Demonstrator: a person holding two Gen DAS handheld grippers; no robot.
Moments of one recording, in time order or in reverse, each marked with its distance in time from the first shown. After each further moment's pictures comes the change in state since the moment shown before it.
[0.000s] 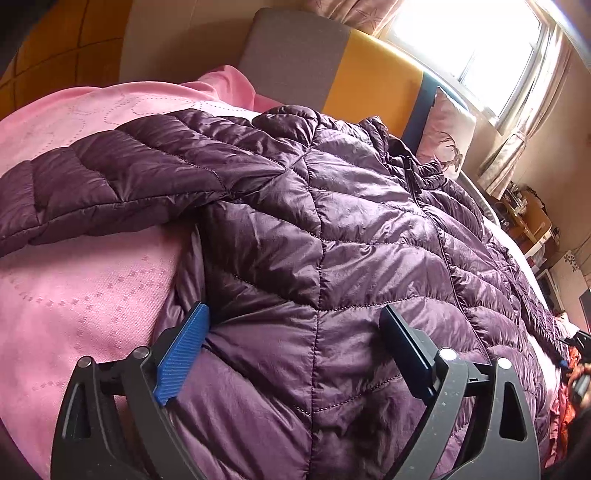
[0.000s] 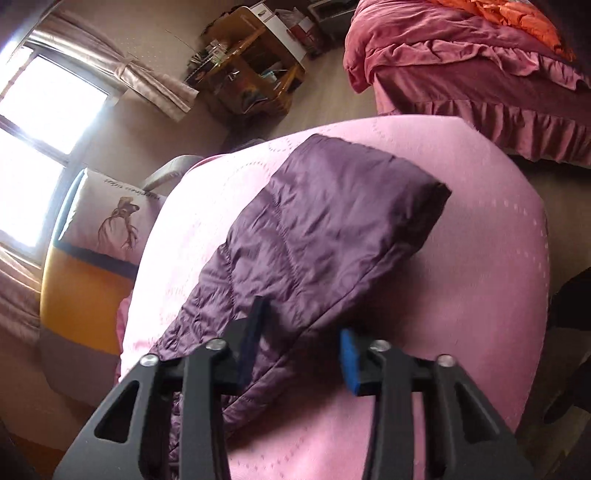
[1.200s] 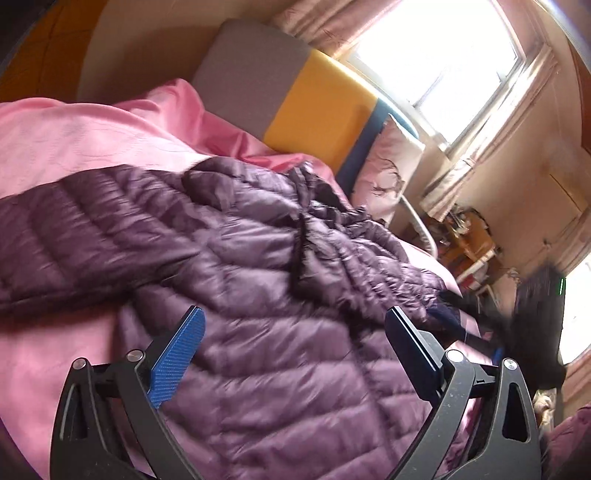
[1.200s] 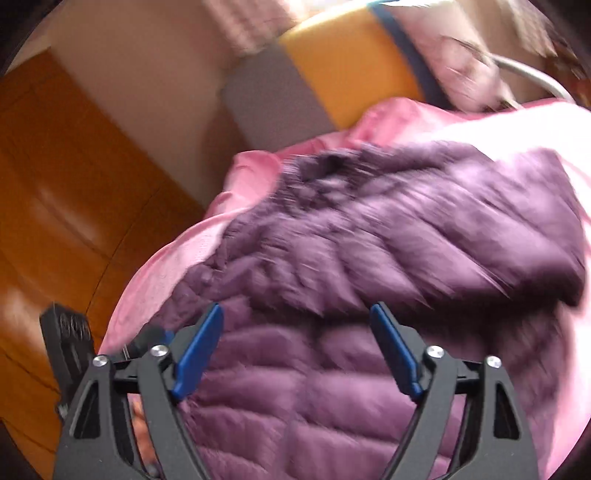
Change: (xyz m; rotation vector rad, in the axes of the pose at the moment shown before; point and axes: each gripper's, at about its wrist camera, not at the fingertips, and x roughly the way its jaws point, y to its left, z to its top) left arm -0.026 -0.030 0.063 -0.036 -0.014 -0.269; right arm -0.016 0.258 -0.386 -0.902 0.452 0.593
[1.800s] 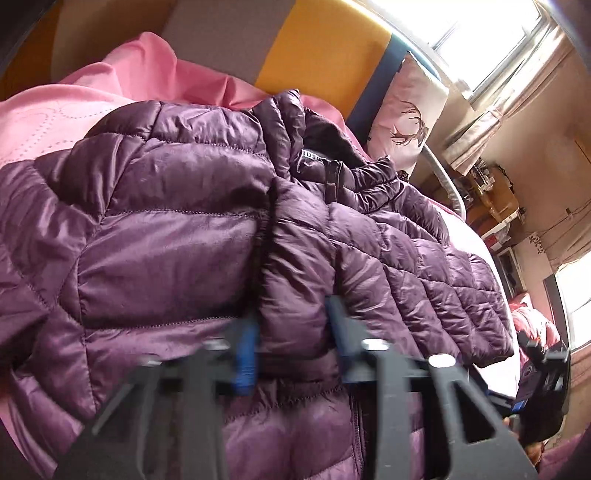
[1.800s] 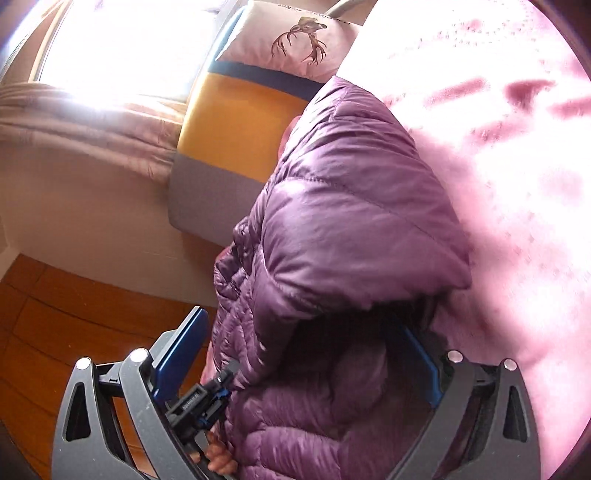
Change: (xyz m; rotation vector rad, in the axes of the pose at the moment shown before) left arm 0.134 -0.027 0.028 0.029 0.201 0.082; right arm -0.021 -0.158 0.002 0.594 -0.206 0.194
